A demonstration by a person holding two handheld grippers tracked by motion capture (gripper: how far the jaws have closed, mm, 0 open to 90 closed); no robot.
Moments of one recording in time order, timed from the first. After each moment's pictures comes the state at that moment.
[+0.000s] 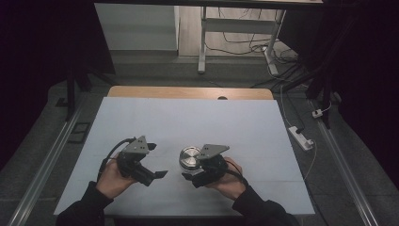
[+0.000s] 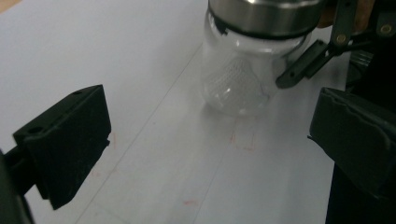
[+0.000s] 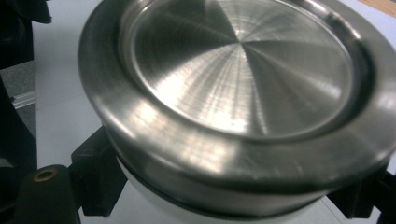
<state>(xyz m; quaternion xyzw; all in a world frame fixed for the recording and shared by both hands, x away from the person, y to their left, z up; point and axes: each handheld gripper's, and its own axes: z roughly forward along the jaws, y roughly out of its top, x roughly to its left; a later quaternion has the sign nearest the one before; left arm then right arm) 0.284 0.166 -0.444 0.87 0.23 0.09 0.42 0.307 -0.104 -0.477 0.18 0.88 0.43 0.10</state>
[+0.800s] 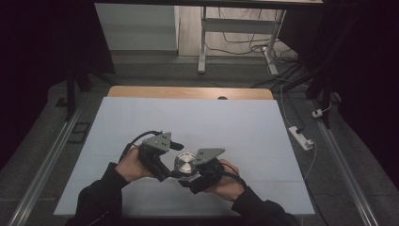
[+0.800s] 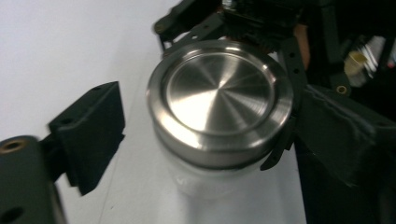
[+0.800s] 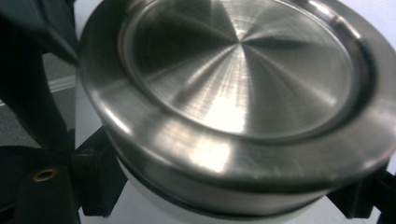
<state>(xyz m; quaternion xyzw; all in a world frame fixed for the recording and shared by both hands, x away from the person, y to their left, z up) 0.312 0.118 -0.428 0.90 0.06 0.02 0.43 0.298 -0.096 -0.477 0.13 0.89 0.43 0.06</state>
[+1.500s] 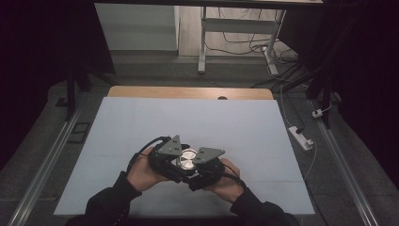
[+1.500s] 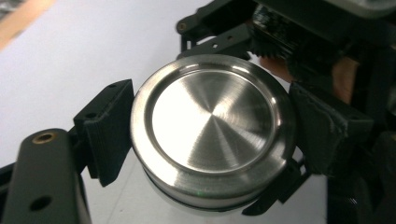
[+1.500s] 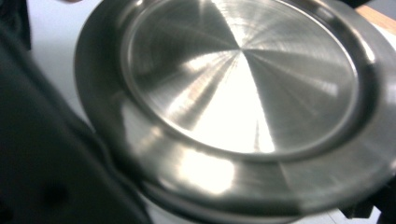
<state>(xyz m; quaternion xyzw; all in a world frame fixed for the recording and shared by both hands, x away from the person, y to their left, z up) 0.288 0.085 -0.425 0.89 0.16 0.11 0.41 0.295 -0.094 -0.473 0.17 0.88 0.43 0.12</state>
